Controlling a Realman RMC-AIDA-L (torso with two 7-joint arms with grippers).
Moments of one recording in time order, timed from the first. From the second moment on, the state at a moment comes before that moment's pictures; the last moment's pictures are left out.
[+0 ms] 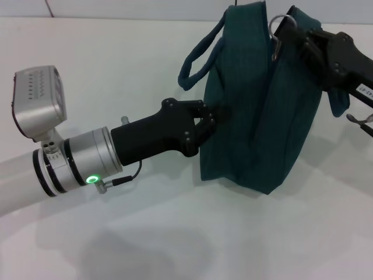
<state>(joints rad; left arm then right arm) -0.58 -2.10 0.99 0.14 1.37 1.56 -0.94 0.62 2.03 -1.20 -0.21 -0.93 -1.66 1.01</state>
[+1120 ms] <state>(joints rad) -0.56 -2.09 1.14 0.16 1.39 1.65 -0.94 0.61 2.03 -1.20 -0.21 -0.90 -1.67 1.08</state>
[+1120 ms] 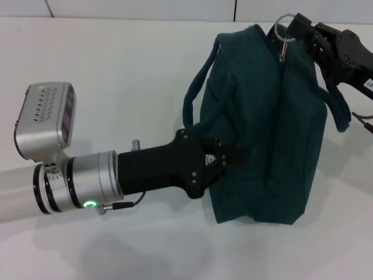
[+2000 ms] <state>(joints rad) -0.54 -2.09 1.19 0.20 1.45 1.72 -0.93 0.60 2.02 -1.20 -0.21 -0.90 -1.63 1.11</state>
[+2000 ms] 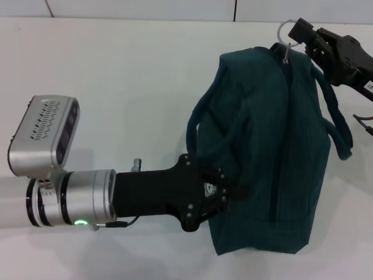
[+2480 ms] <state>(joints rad) -0.52 -2.08 1.19 0.22 1.49 1.78 -0.91 0.60 2.02 -1.20 -0.21 -0.90 -1.58 1.13</state>
